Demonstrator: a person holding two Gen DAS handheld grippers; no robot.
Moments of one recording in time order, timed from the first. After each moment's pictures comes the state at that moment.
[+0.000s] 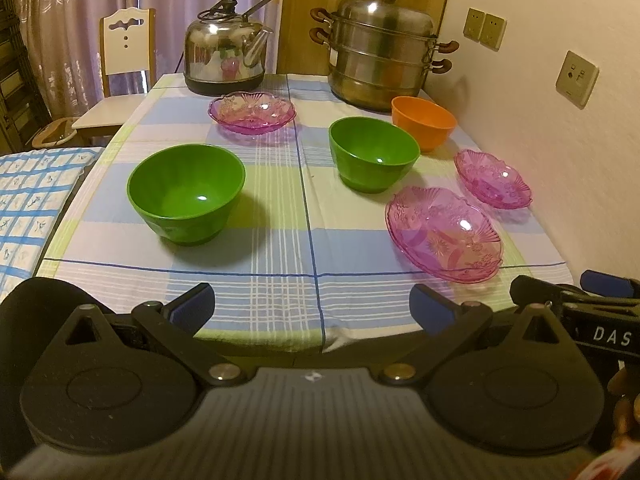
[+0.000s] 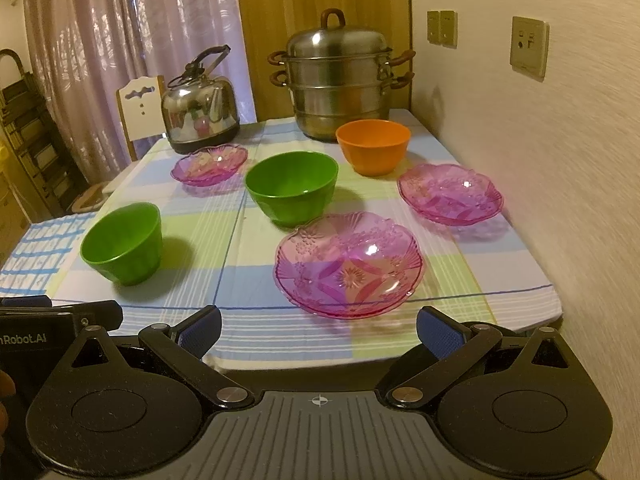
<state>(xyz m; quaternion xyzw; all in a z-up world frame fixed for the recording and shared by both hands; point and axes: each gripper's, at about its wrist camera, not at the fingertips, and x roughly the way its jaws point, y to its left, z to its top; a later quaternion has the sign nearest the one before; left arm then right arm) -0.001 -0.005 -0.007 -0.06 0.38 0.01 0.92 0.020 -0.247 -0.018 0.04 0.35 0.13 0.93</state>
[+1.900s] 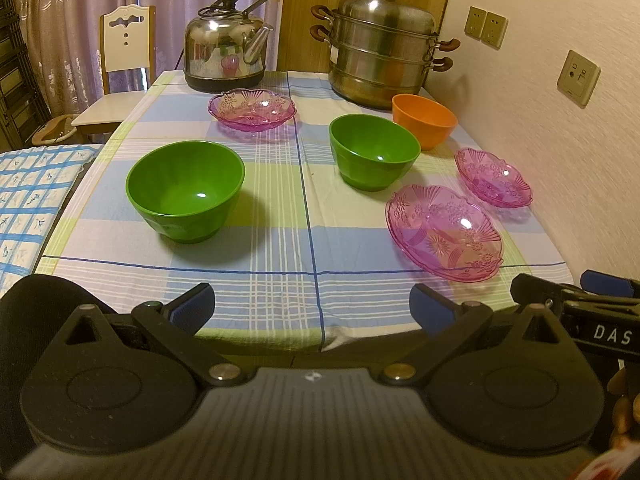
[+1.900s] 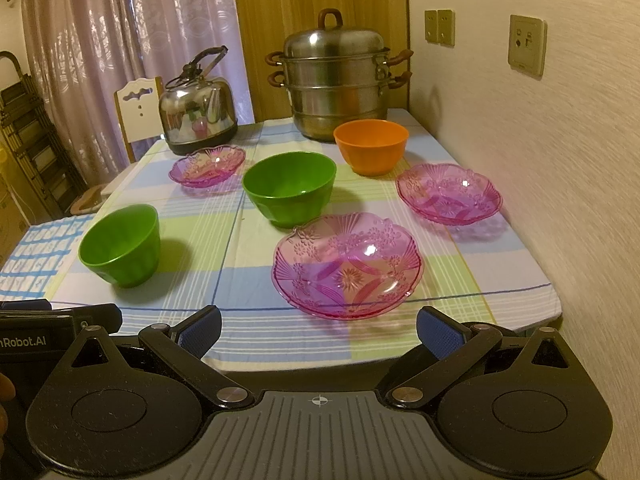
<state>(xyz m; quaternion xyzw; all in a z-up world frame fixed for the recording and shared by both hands) -0.001 -0.004 -0.008 -0.06 0.39 0.01 0.92 0.021 -0.248 -0.020 0.04 0.35 0.13 0.93</state>
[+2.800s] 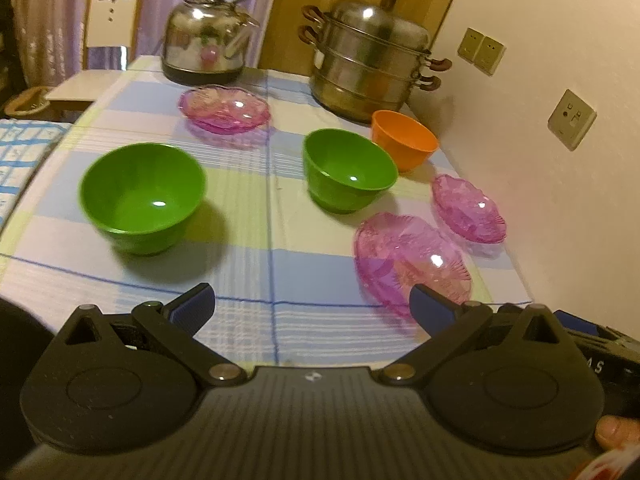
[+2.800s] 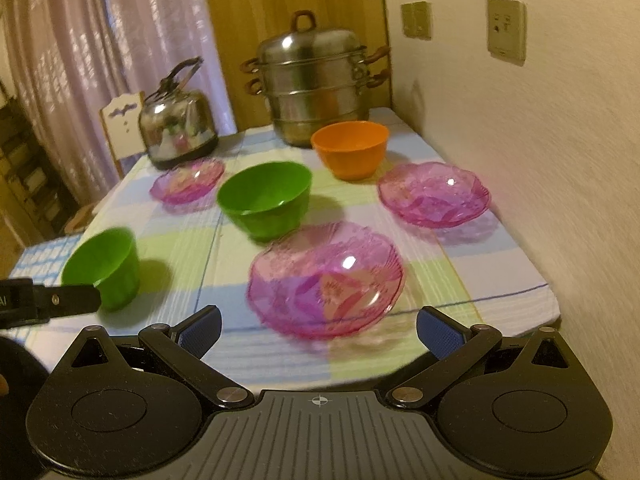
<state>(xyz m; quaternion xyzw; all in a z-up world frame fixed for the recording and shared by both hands) 0.048 0.001 -0.005 -0.14 0.39 -0.04 0.91 0.053 -0.277 -0.028 0.08 0.35 0.11 0.93</state>
